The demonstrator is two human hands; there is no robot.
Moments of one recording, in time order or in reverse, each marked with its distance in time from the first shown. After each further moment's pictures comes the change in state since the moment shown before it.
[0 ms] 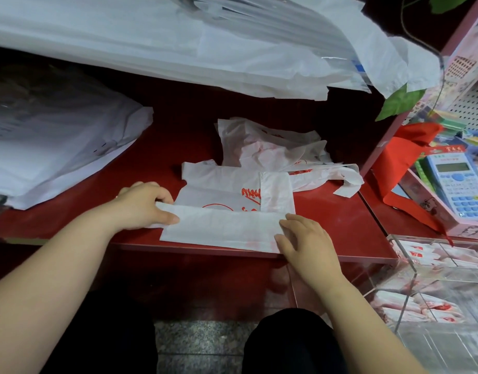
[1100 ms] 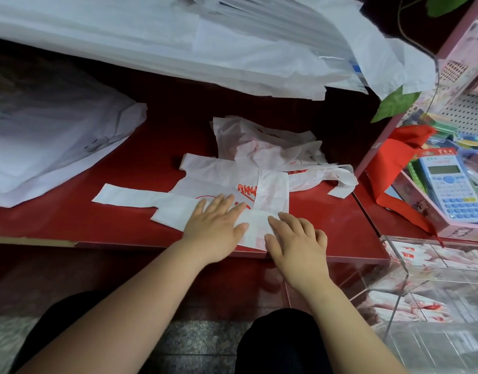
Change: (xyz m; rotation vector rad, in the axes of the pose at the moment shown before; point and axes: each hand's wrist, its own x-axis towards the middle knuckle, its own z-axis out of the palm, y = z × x) left_hand 0.002 0.086 0.082 0.348 -0.030 0.206; right_hand -0.004 -0.009 0.012 -0.128 0.047 0.015
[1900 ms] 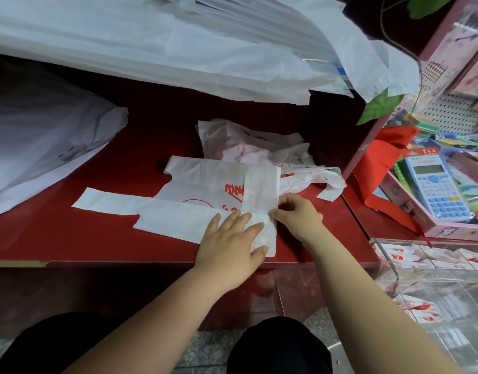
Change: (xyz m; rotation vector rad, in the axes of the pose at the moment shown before) left_hand -0.001 0.039 0.014 -0.066 0.150 0.134; right_hand 0.069 0.027 -0.024 0.517 -0.144 0.325
